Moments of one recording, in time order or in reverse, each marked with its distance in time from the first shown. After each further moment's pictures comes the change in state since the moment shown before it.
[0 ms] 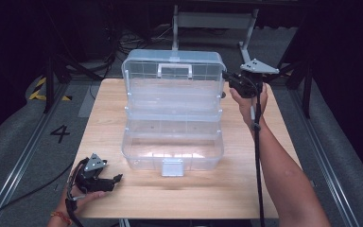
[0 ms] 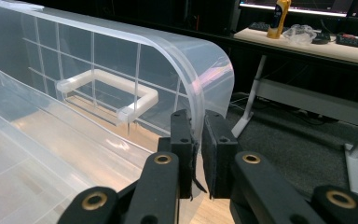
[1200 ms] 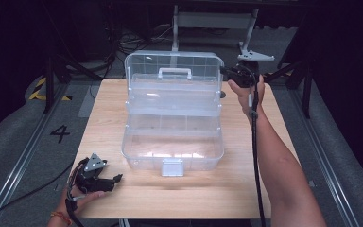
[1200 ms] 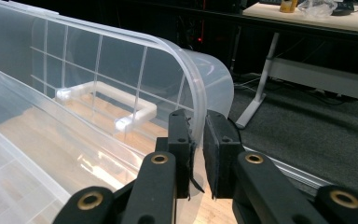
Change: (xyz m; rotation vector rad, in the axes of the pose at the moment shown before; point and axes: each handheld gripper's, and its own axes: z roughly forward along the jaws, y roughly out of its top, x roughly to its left) left arm 0.000 0.000 0.000 -0.007 0.004 0.004; right arm -0.024 0.006 0.034 0.083 0.043 0.056
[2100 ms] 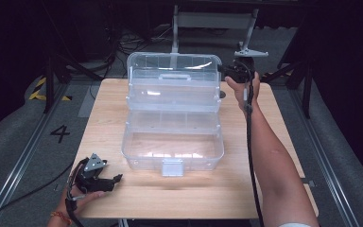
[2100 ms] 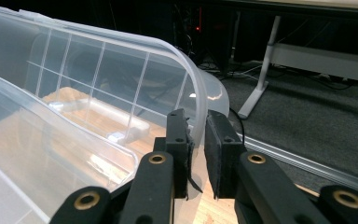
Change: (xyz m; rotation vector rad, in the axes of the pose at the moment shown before) left arm 0.000 0.000 0.000 0.004 -0.006 -0.005; right arm -0.016 -0.003 0.030 0.041 0.001 0.048
